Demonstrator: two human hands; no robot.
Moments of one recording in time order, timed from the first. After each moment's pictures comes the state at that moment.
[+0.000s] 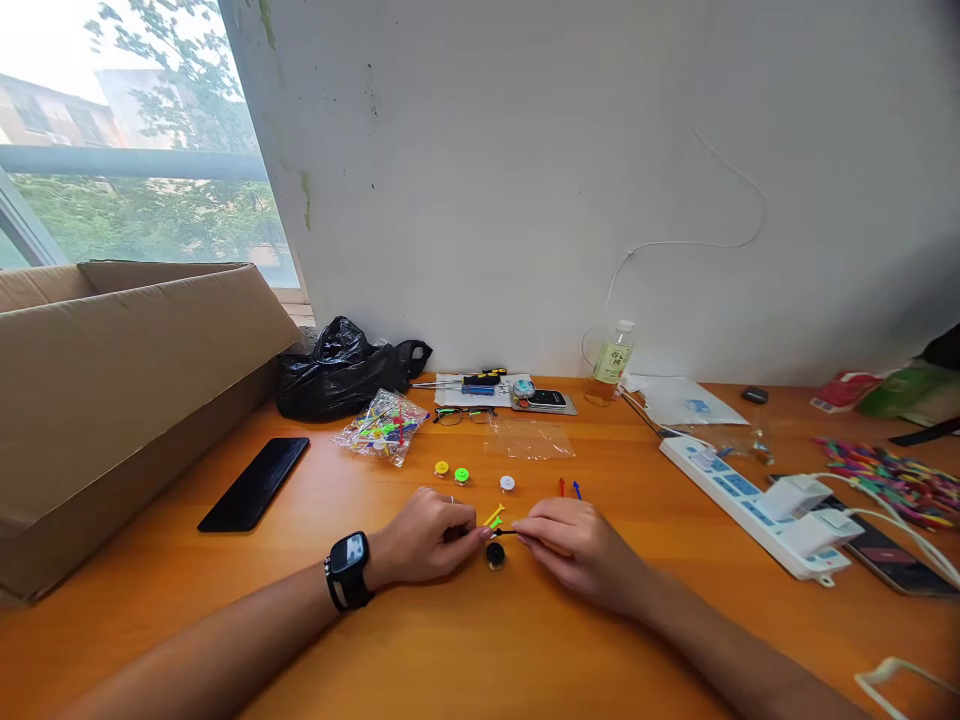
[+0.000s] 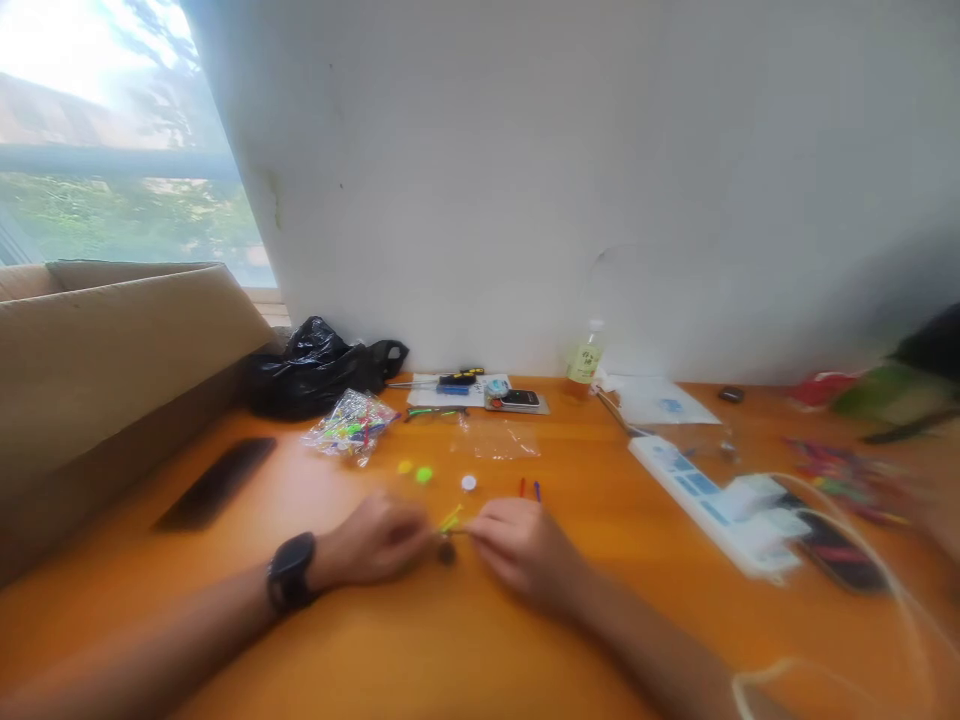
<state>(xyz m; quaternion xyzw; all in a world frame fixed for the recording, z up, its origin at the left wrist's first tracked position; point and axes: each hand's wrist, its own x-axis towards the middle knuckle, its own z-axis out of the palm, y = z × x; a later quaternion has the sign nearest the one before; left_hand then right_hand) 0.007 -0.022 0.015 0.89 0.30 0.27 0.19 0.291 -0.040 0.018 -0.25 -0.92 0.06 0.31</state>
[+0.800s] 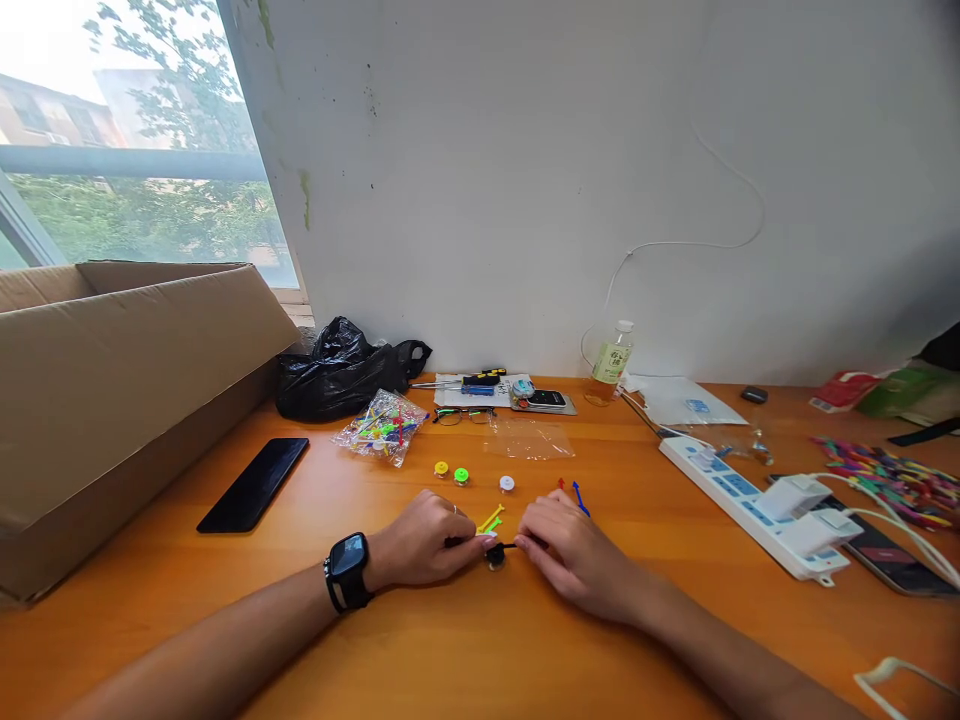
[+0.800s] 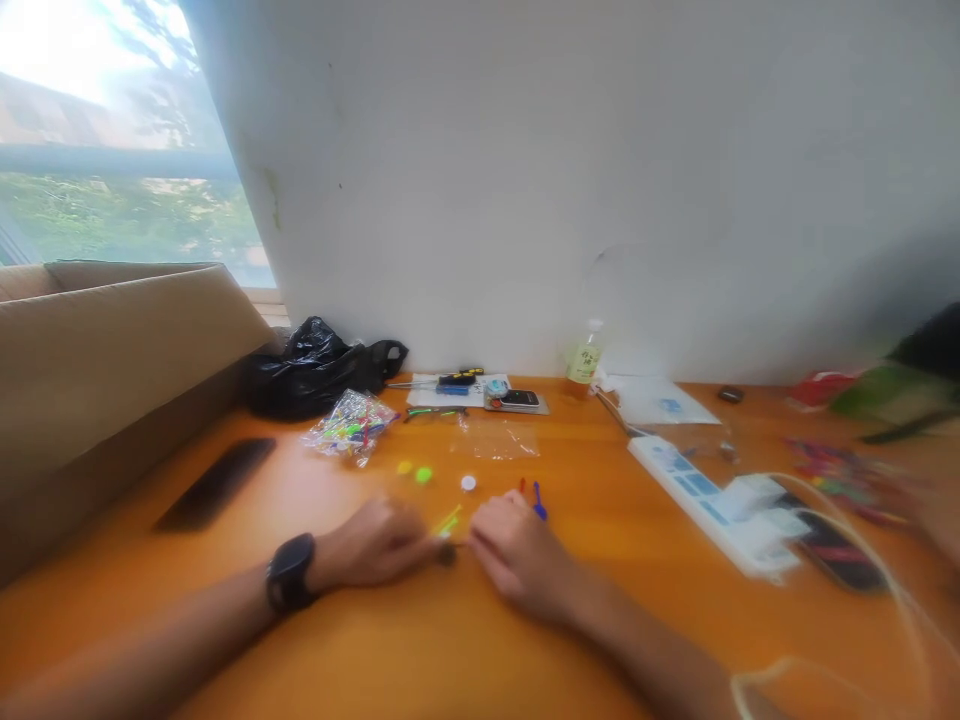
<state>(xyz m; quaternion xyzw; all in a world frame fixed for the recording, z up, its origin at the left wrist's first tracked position) 0.007 -0.022 0.013 0.92 0.25 0.26 0.16 0.279 -0.047 0.026 -0.35 -0.91 0.09 0.19</state>
